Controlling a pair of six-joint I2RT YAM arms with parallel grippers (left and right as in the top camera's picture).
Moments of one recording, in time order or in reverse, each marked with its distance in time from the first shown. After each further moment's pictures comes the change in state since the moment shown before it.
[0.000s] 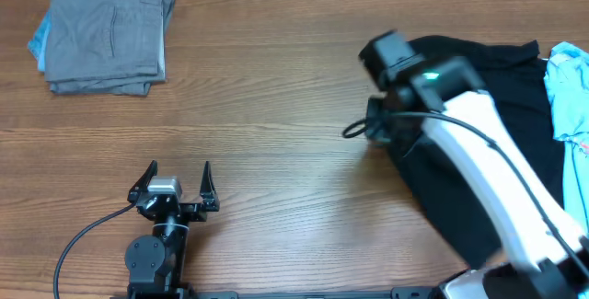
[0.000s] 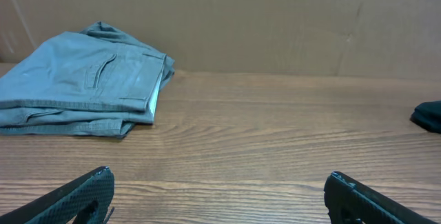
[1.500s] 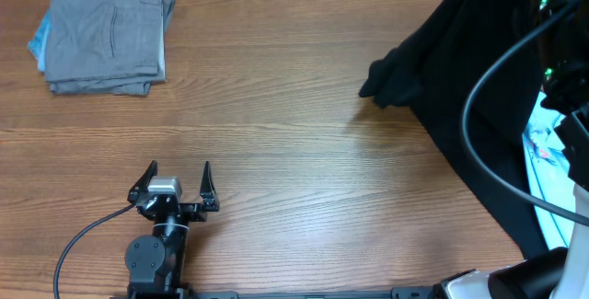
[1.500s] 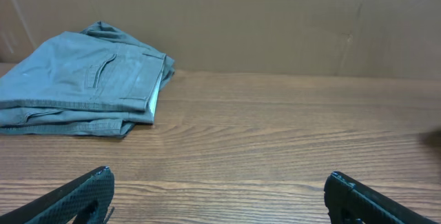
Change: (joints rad) left arm 0.000 0.000 0.000 0.000 0.000 0.000; right arm -0.098 -0.018 0.834 0.544 0.335 -0.406
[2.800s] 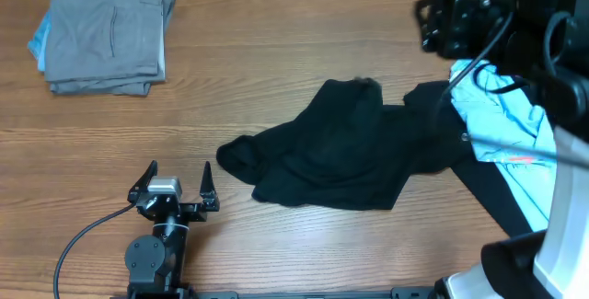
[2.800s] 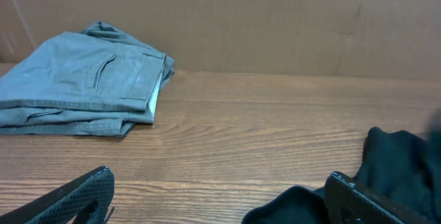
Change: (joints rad) left arm 0.000 0.000 0.000 0.000 0.000 0.000; right arm -0.152 0.116 0.008 -0.594 -0.438 0.064
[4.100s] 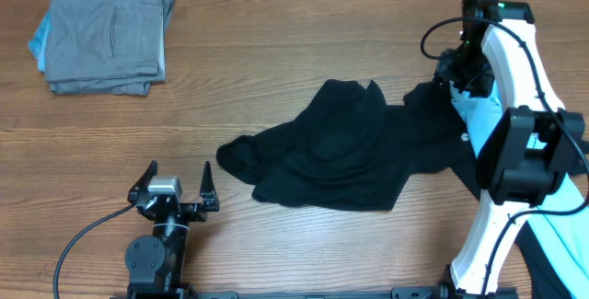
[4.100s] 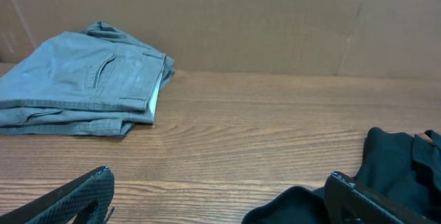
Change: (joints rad) left arm 0.000 0.000 0.000 0.000 0.000 0.000; right arm -0.312 0.513 -0.622 0.286 0.094 0.016
